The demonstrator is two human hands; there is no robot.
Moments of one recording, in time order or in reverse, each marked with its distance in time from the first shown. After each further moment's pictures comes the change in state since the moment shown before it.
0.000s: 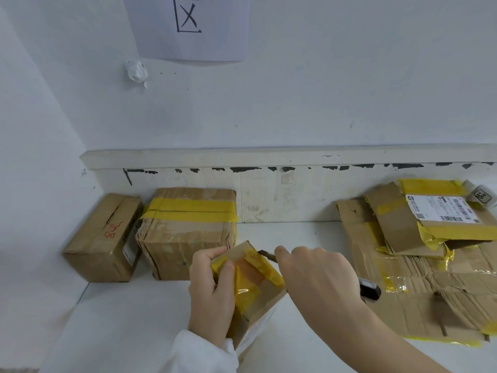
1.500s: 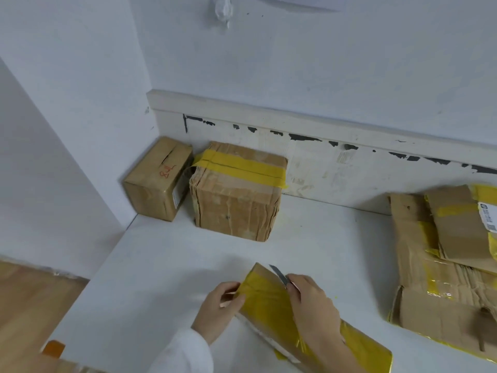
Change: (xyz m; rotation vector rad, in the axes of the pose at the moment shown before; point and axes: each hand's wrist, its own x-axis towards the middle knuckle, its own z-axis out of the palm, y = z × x) left_hand -0.040 -0.157 -0.067 0.056 -0.318 -0.432; right_hand 0.011 -0.067 0.154 0.606 0.040 0.276
